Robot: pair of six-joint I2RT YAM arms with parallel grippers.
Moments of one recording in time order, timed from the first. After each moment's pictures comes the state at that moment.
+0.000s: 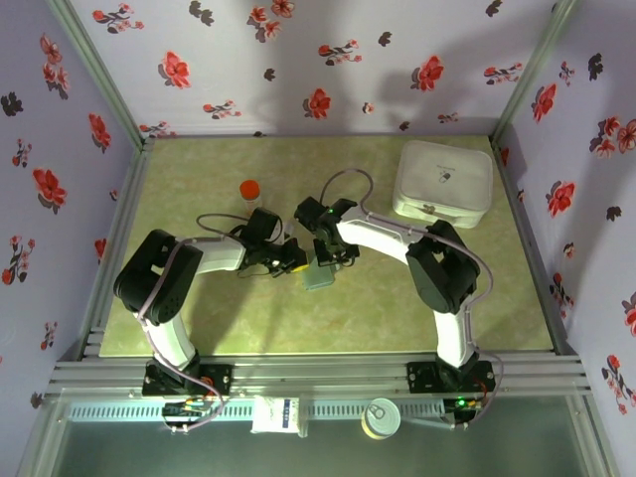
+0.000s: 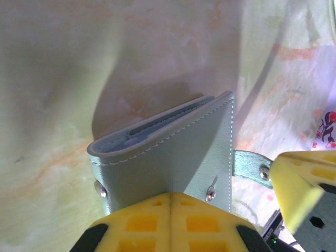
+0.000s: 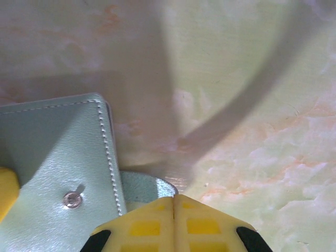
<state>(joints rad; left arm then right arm) -0.56 1.78 0.83 -0.02 0.56 -0.85 0.83 1.96 1.47 -0.97 0.16 0.64</state>
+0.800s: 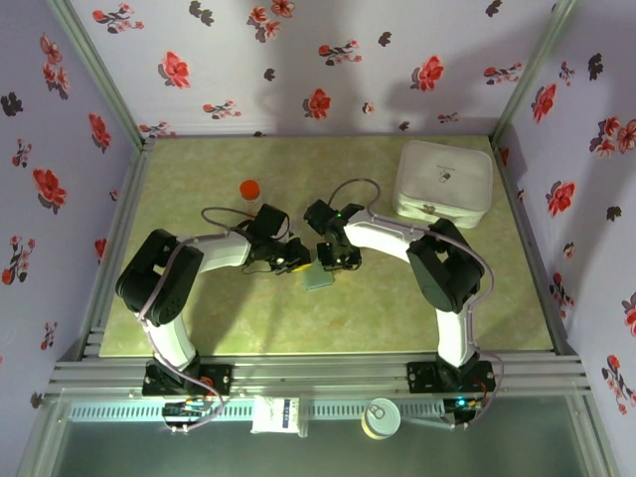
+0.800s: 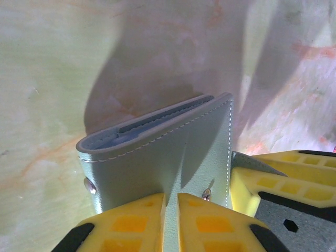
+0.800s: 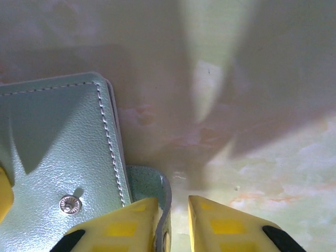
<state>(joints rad) -0.60 1.78 0.91 -0.14 0.50 -0.85 0.78 1.95 1.36 -0.84 0.01 0.64</state>
